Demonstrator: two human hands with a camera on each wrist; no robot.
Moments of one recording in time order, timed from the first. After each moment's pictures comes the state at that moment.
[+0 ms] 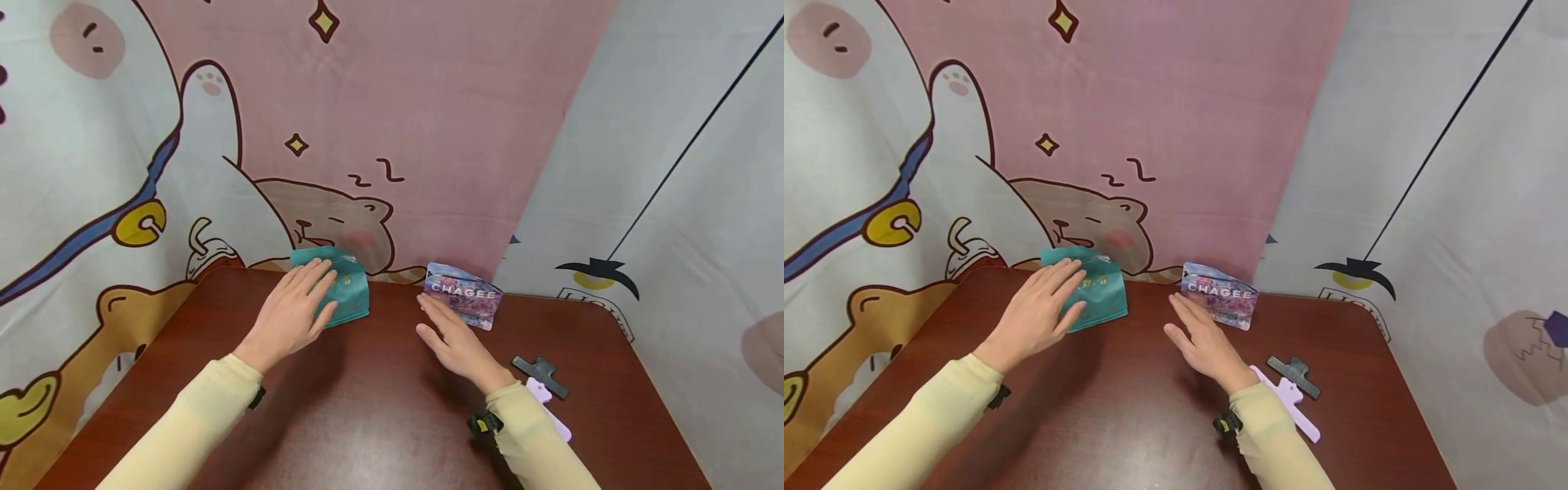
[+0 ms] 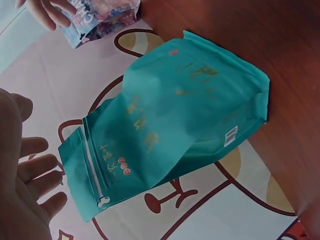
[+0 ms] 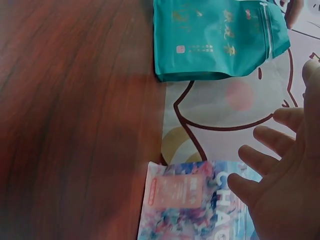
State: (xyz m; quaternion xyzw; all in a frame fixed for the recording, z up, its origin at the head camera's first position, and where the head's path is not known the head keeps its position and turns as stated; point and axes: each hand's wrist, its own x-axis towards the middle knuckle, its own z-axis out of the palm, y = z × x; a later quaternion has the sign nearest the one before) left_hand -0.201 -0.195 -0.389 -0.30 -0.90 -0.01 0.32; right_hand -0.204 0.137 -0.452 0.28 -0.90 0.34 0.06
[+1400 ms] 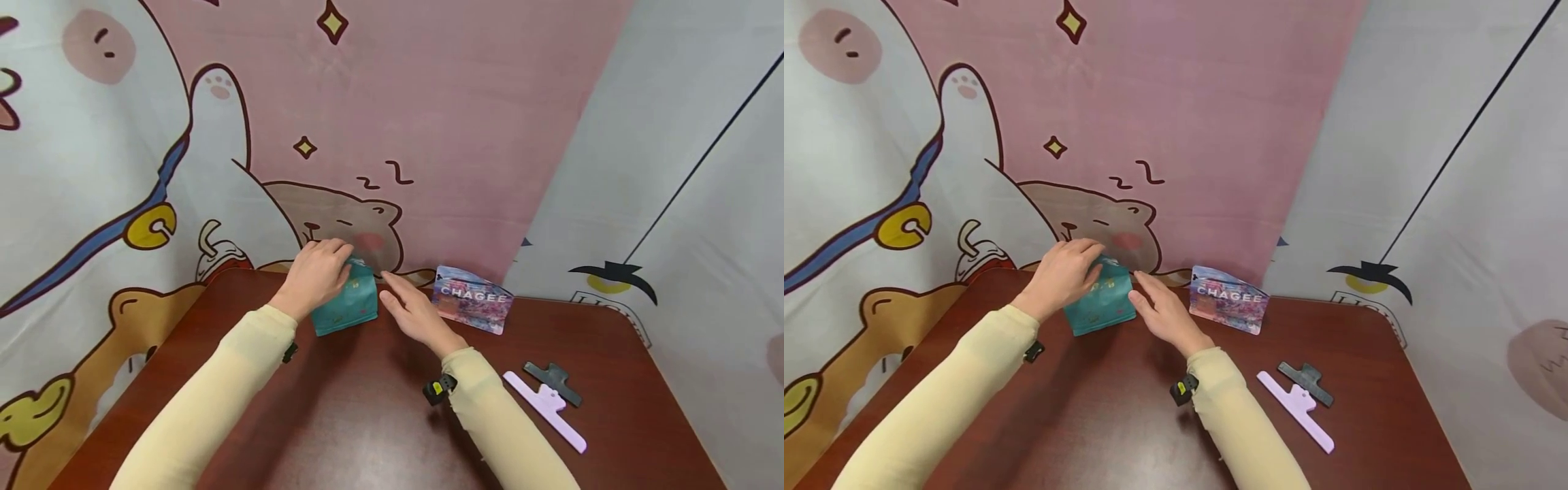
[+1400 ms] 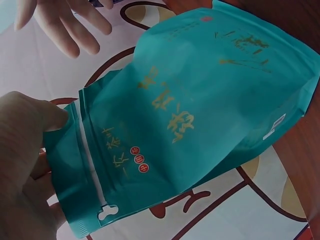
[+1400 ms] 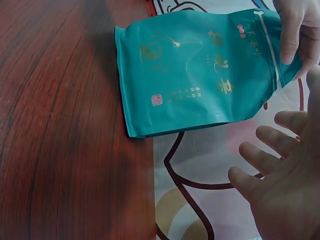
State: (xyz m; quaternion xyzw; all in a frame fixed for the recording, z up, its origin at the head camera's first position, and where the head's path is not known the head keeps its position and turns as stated) left_hand -0.265 -0.173 -0.356 -0.25 -0.93 -0.01 0.25; right_hand -0.261 0.056 -0.436 0.29 -0.87 0.41 0.03
